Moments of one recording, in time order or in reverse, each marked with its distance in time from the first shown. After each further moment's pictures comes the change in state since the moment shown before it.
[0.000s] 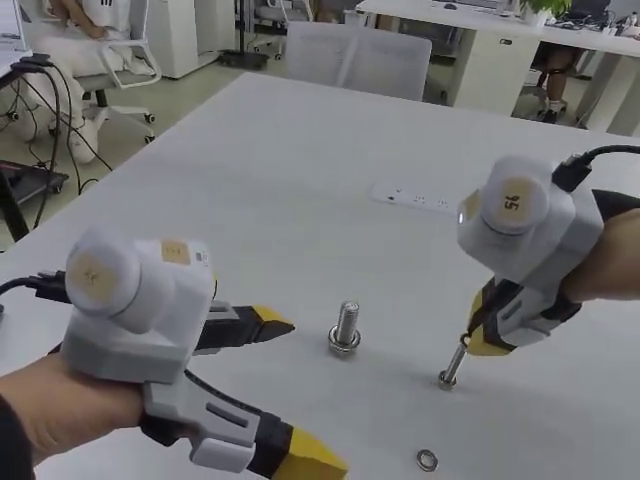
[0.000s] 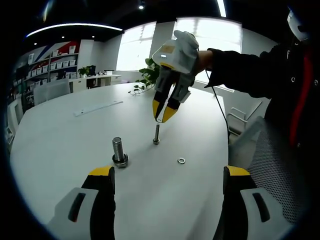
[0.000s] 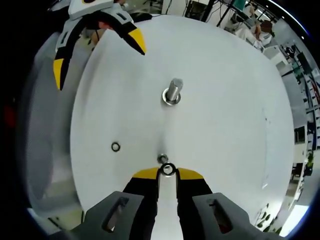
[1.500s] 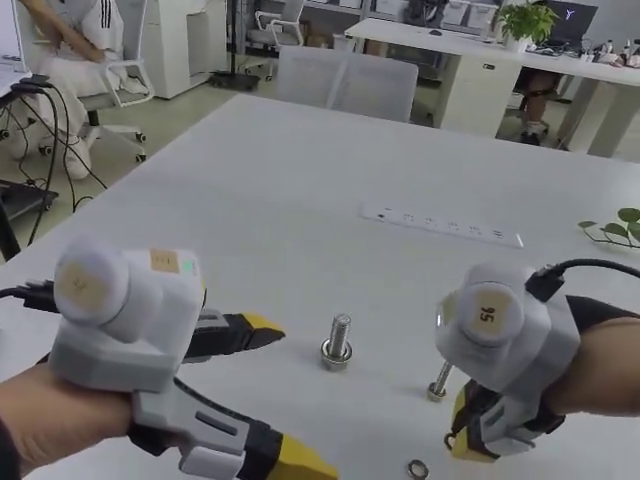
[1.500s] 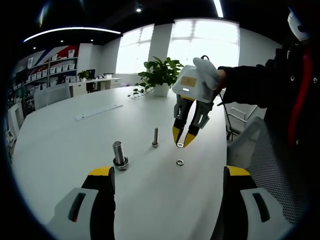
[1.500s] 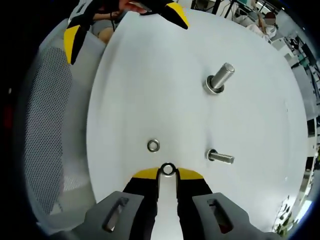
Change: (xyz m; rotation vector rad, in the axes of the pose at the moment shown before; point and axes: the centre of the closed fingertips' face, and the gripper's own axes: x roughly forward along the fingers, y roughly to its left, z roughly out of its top) left arm -0.009 -0.001 0.008 0.026 -0.017 0.004; right arm 0.028 0.066 -0.015 0.053 0.008 0.091
